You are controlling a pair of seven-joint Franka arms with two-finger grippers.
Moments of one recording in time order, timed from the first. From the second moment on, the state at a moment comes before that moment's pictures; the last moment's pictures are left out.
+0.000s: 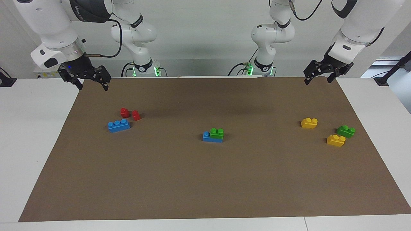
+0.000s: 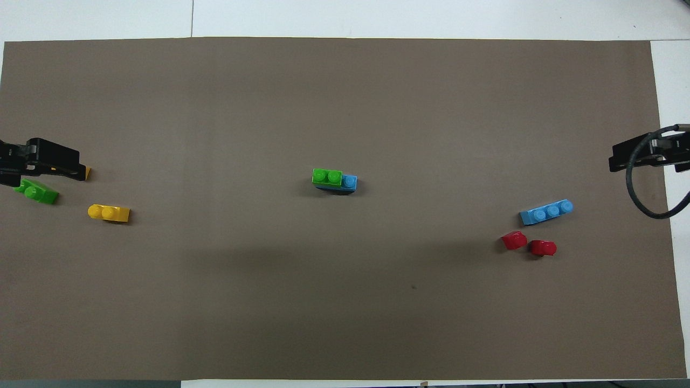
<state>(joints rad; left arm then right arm) -0.03 0.00 -0.03 -1.51 -0.03 1.46 -0.07 0.02 0.01 -0.05 -1.55 -0.03 1.52 0.01</state>
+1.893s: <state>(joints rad) -0.03 0.00 -0.02 -1.52 -0.03 1.44 -0.14 0.16 0.03 -0.05 -1.75 0.15 1.78 0.99</state>
